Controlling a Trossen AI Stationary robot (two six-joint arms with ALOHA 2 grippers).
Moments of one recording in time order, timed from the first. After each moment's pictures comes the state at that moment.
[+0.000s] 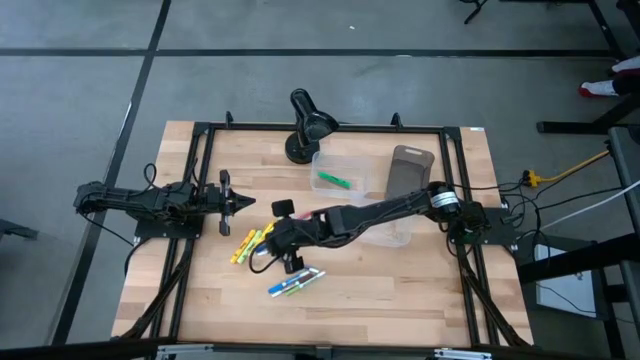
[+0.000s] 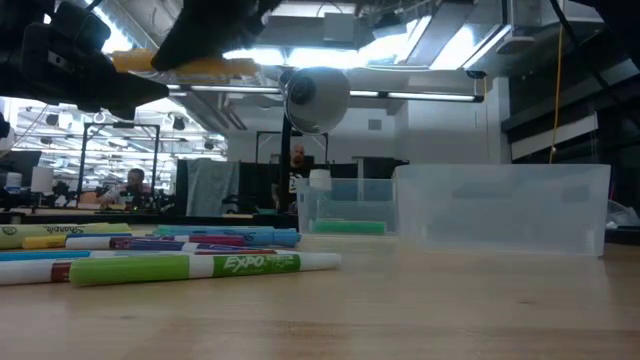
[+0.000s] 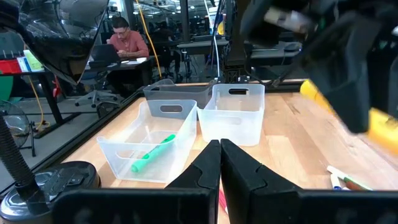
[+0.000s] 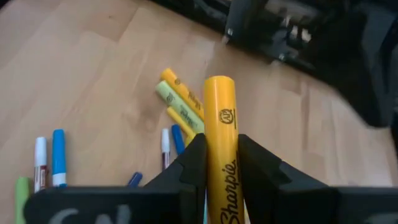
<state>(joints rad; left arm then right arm) -0.07 0.08 0.01 0.04 -0.22 0.05 0.22 2.20 2.05 -0.52 0.27 -0.29</state>
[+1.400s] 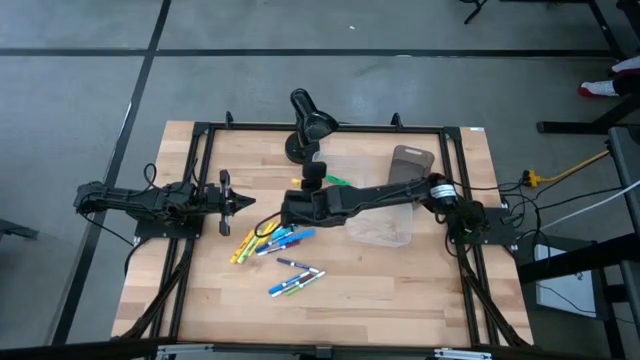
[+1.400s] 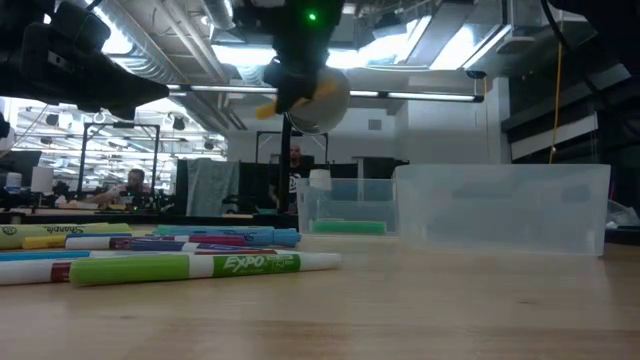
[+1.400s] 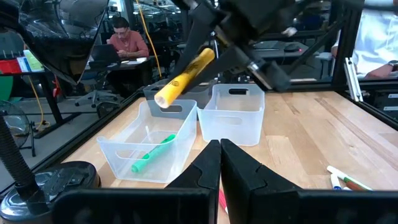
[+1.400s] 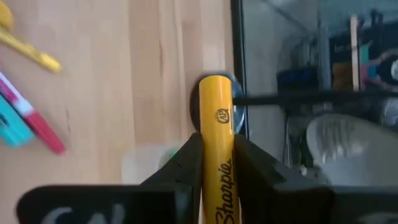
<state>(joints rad) -0.07 0.08 0.01 0.04 -0.22 0.05 0.12 2.20 2.12 -1.04 0.86 -0.13</state>
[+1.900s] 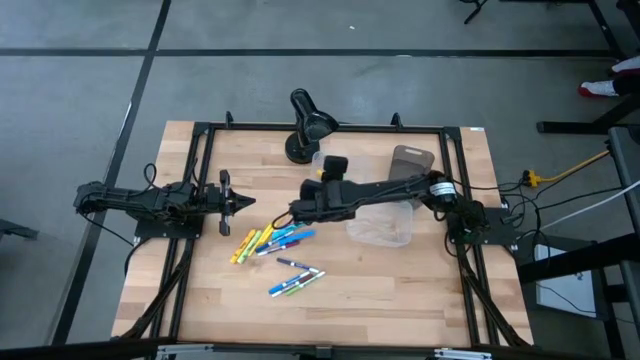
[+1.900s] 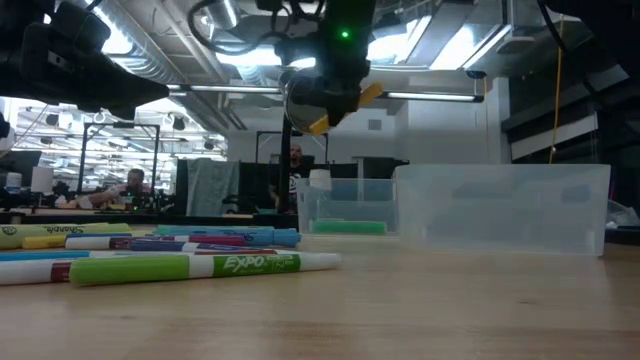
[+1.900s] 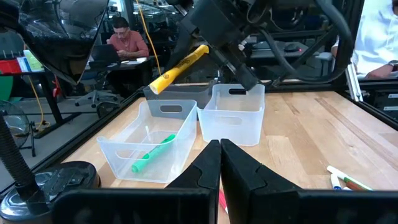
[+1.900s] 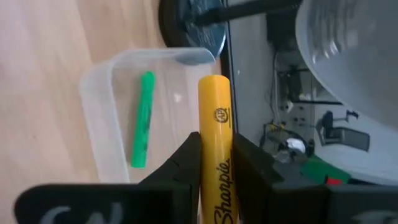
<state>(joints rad) -0.07 0.08 0.01 0.04 -0.22 0.05 0.09 2.20 2.12 -1.41 0.92 0.20</state>
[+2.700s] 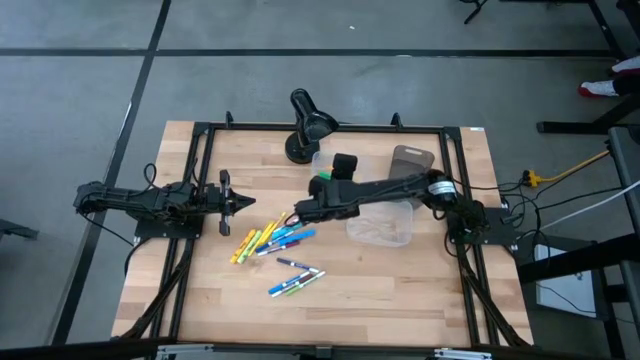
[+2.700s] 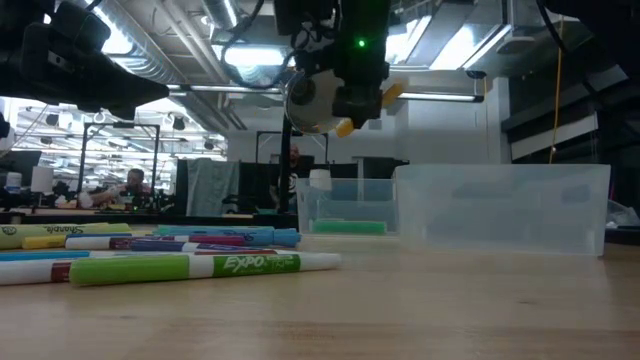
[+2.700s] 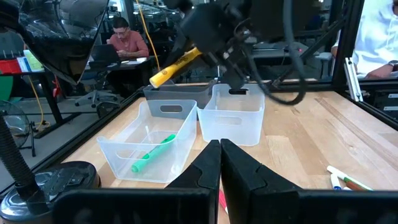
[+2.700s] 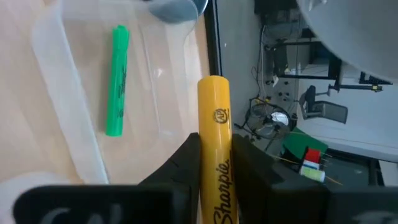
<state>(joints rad) -0.07 0.08 0.01 0.04 -0.22 0.05 0.07 2.20 2.07 -1.57 0.94 0.33</state>
